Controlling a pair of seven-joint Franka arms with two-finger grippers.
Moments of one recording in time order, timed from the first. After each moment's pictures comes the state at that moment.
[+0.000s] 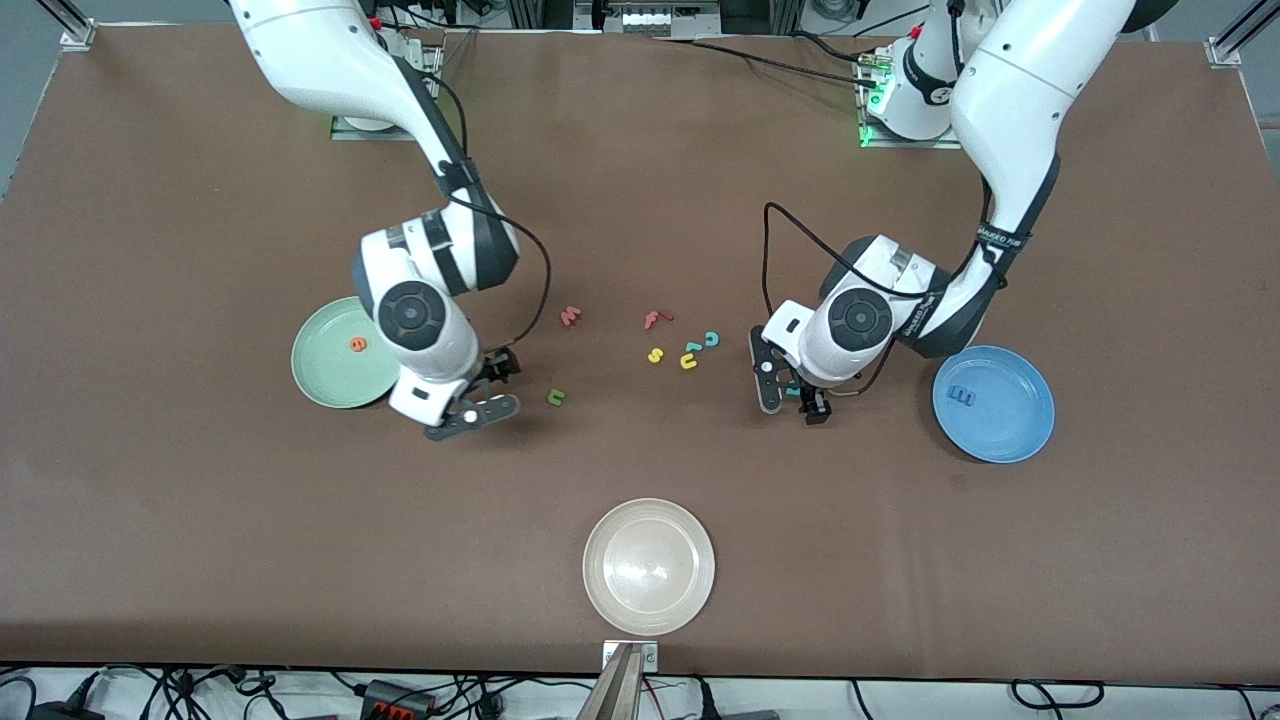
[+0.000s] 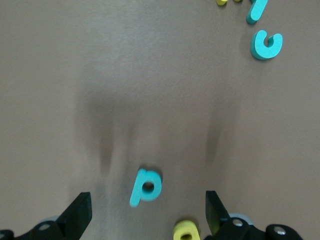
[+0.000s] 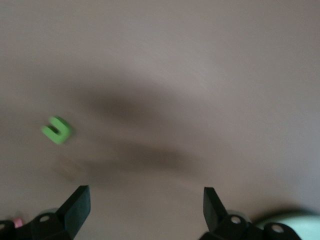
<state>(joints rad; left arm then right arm) -0.11 0.66 -0.34 -1.81 0.25 2.34 0.85 0.61 0.66 -0.17 -1.60 0.06 2.20 -0.03</state>
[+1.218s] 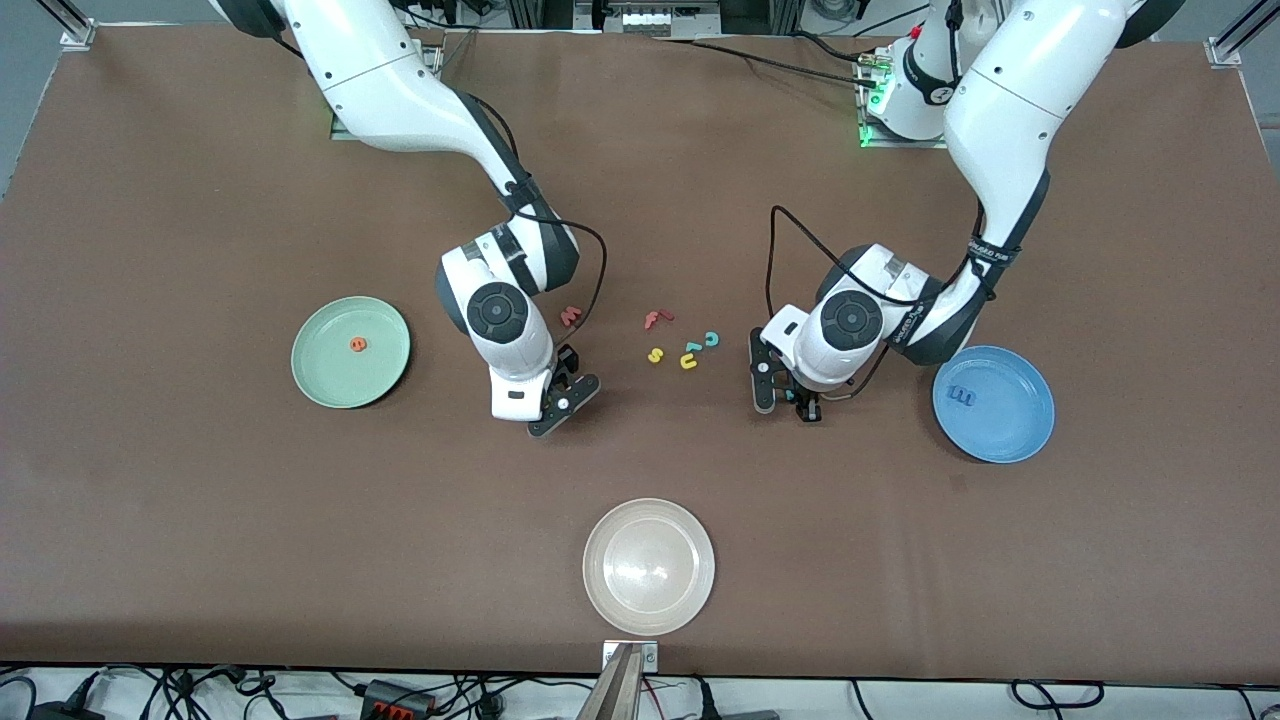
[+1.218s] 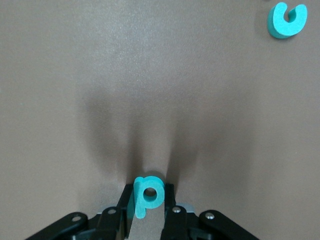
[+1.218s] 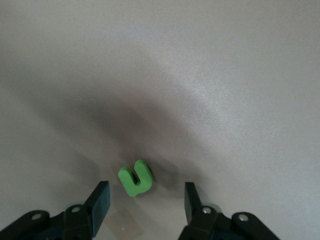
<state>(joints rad) -0.11 0.69 -0.34 -1.81 0.33 2.39 0.86 0.63 0.79 -0.09 -1.57 0.06 2.37 -0.21</state>
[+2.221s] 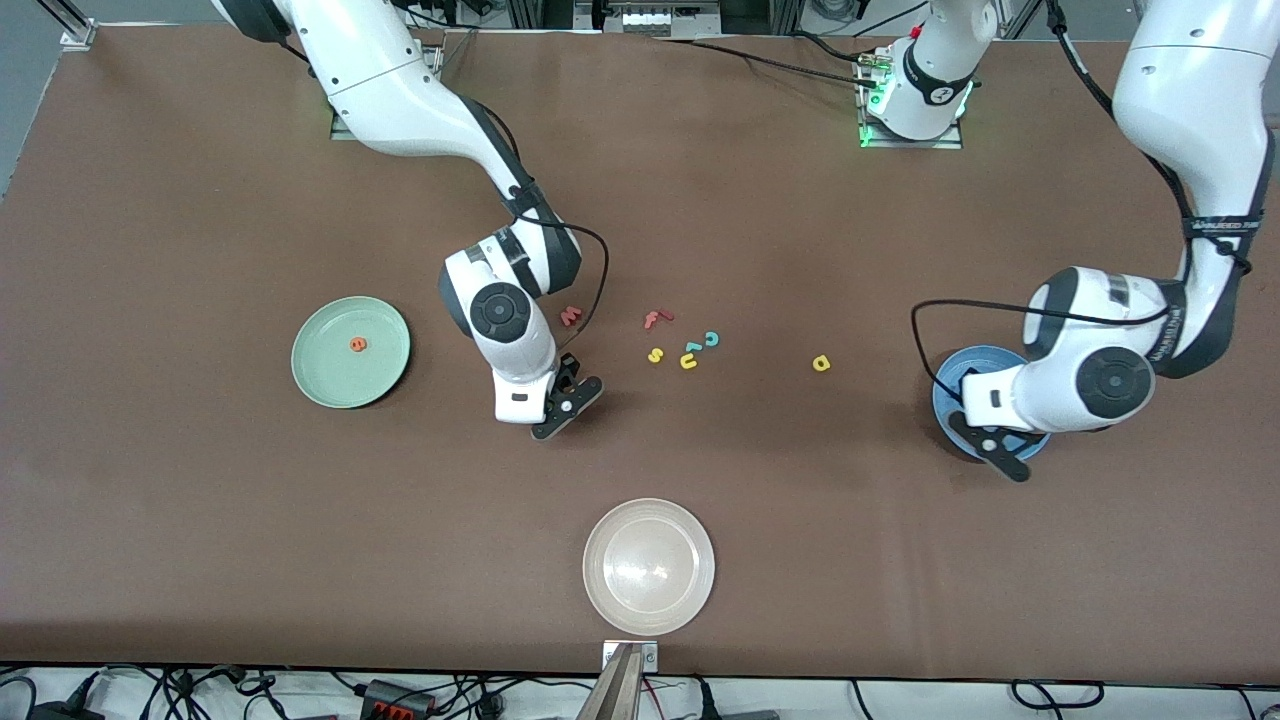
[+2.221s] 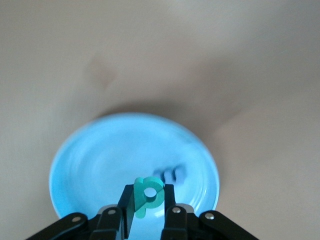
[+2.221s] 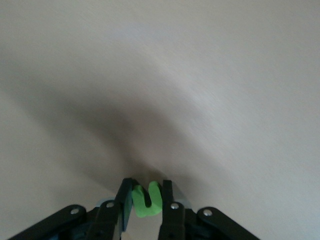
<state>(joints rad) 0.28 0.59 -0.33 -1.71 0.33 2.03 0.40 0.64 0.79 -0.12 -1.55 0.06 2.35 -0.22</state>
